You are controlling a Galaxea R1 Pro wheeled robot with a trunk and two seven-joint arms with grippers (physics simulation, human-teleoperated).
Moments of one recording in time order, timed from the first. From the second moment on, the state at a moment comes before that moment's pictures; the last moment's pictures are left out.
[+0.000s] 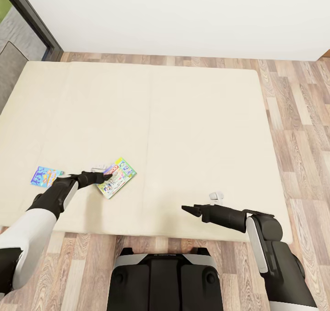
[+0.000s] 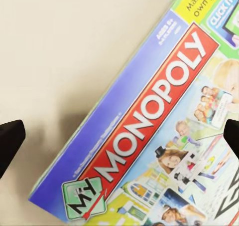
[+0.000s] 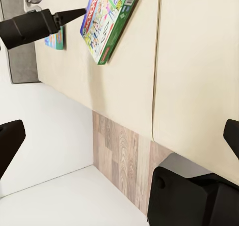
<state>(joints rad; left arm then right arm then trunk) -1.02 0.24 -0.01 -0.57 -0.01 0.33 -0.41 -0.44 0.01 -0.12 -1.55 -0.11 0.99 0.90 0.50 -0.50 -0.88</state>
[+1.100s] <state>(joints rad) -1.02 0.24 -0.02 -0.57 -0.01 0.33 -0.42 -0.44 0.01 -0.12 -1.55 -0.11 1.00 0.90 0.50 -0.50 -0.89</state>
